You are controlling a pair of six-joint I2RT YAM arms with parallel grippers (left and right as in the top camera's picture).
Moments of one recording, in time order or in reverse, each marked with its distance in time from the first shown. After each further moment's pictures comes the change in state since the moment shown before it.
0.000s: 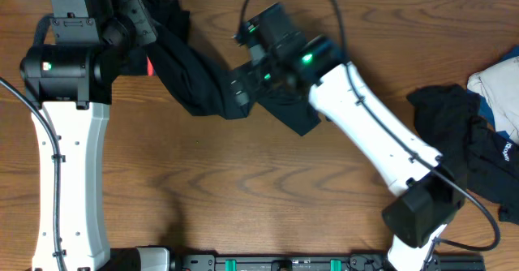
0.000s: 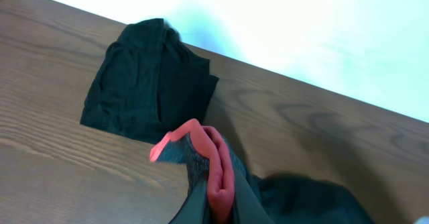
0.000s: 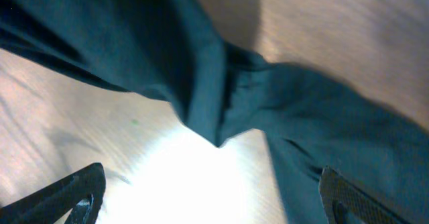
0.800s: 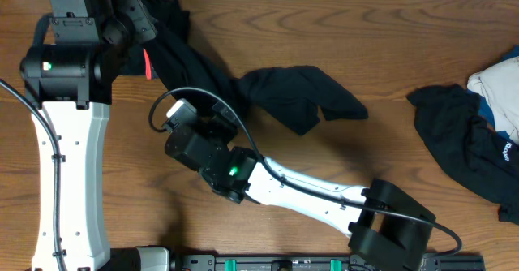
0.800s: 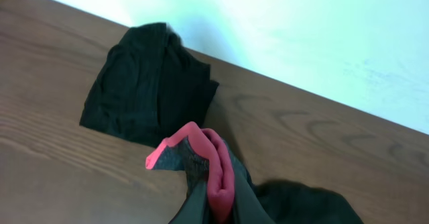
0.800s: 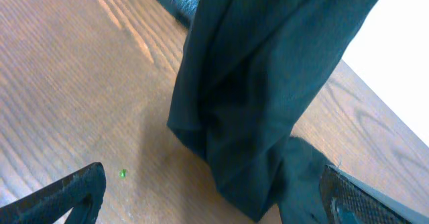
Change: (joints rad) left arm 0.000 -0.001 0.000 0.011 -0.010 -0.029; right arm 0.454 0.000 -0.460 0.726 0.730 -0.190
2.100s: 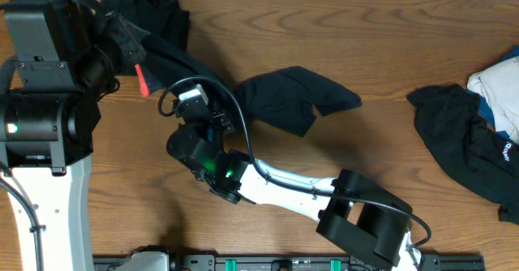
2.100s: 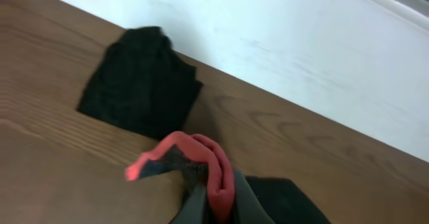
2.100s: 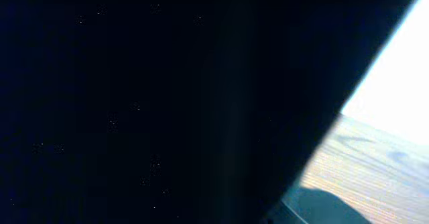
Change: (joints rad) left arm 0.000 -0.167 0.011 -0.099 0.018 -0.078; right arm -0.008 0.116 -0.054 0.446 0.375 0.087
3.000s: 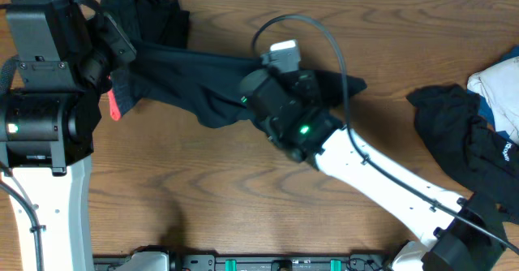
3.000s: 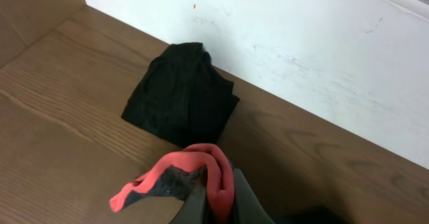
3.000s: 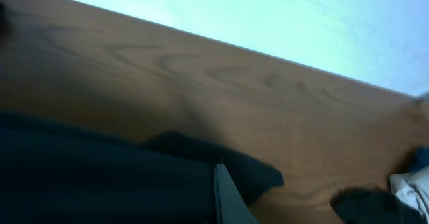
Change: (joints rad) left arm -0.003 0.000 0.000 -0.003 -0.147 0.007; right arm -0.322 -0.397 -0.006 -0.750 -0.130 0.233
